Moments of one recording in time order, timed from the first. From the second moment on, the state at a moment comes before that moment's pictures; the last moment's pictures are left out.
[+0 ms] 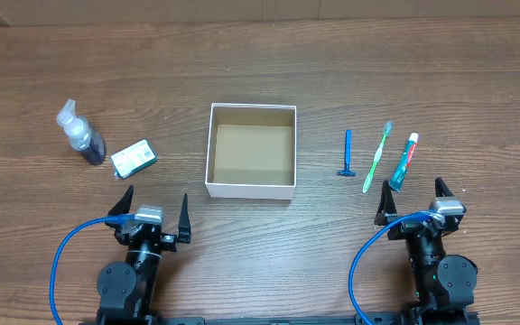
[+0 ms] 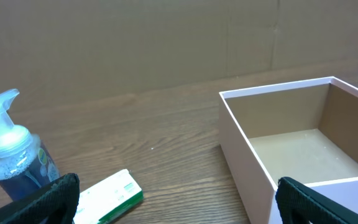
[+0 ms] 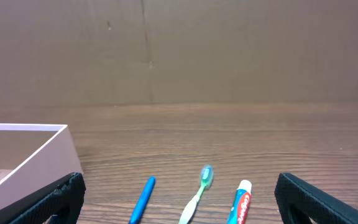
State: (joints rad) left arm -0.07 0.02 0.01 -0.08 0.05 0.10; right arm 0.05 0.01 0.02 -0.03 -0.01 0.05
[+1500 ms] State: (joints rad) left arm 0.39 1.68 1.67 -1.13 -0.10 0.03; right arm -0.05 1.28 1.26 -1.01 -0.06 0.28
